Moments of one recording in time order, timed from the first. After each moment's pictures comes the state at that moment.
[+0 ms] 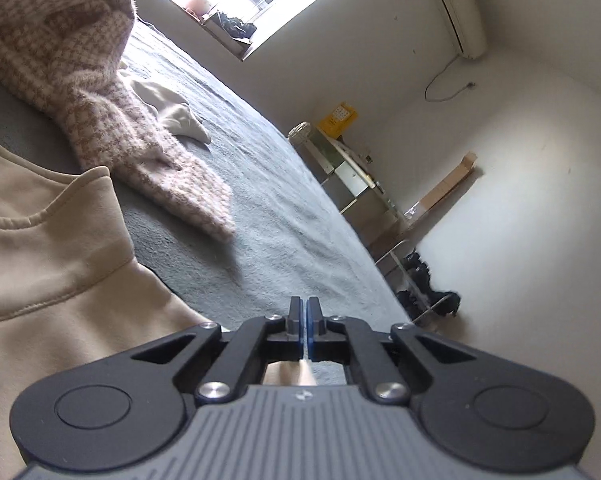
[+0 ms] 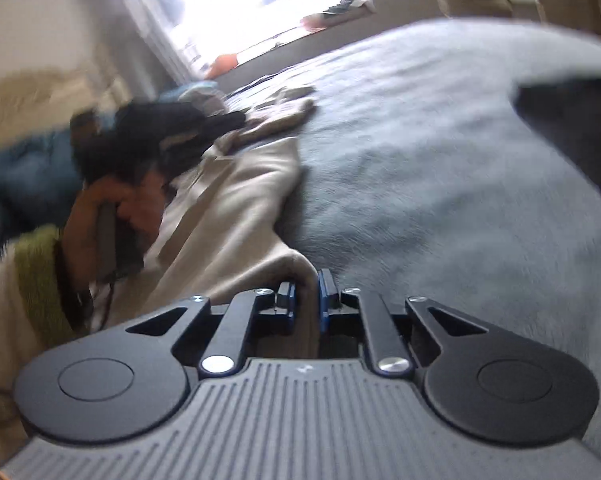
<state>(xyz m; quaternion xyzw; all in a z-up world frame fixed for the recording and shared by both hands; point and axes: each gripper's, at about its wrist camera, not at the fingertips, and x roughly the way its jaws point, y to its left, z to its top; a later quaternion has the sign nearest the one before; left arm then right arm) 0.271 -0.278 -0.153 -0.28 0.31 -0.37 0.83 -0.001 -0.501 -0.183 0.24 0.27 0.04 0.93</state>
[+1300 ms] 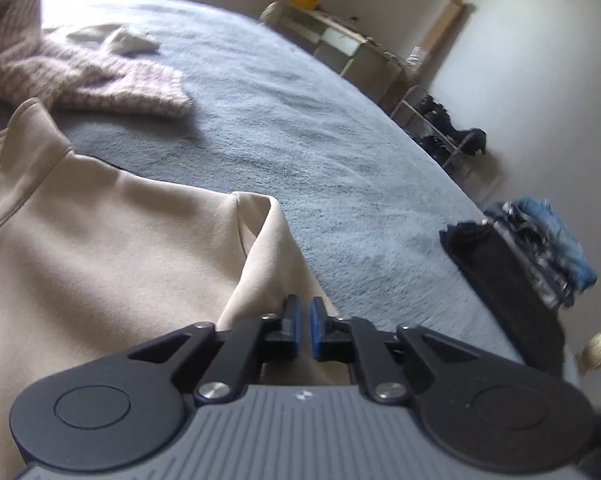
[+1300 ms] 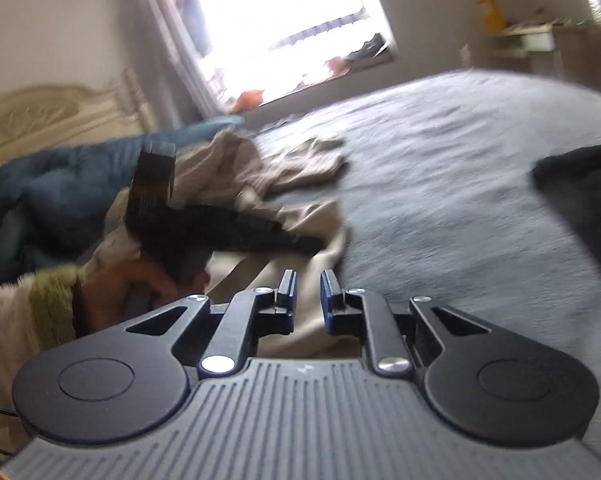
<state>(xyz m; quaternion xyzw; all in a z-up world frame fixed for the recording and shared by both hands) 0.218 -0.319 -0.139 -0.08 0.42 -0.41 0.81 -0.012 -0.476 -0.141 0.18 0.22 0.07 0.96</state>
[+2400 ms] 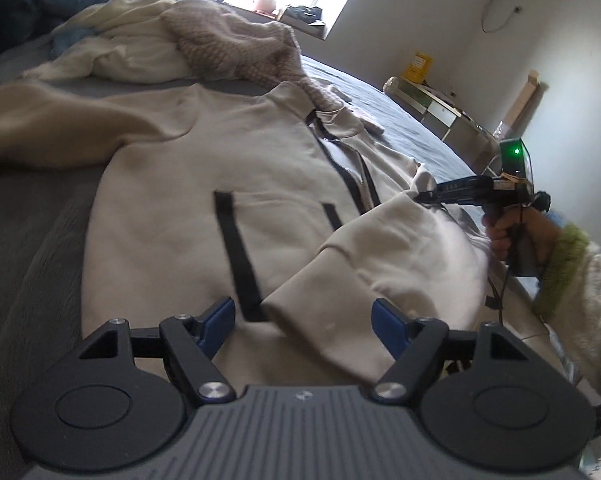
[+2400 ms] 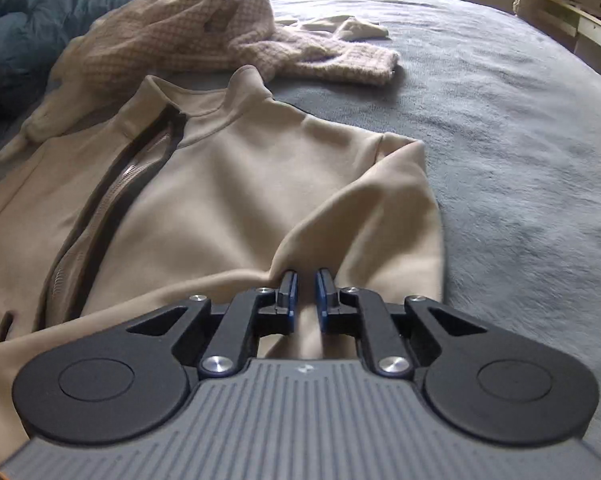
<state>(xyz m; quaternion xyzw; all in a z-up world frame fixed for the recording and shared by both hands) -0.028 0.040 -0.138 -0.13 0.38 -0.25 0.88 0.161 -0.389 -0.157 0.04 0.40 0.04 0.91</state>
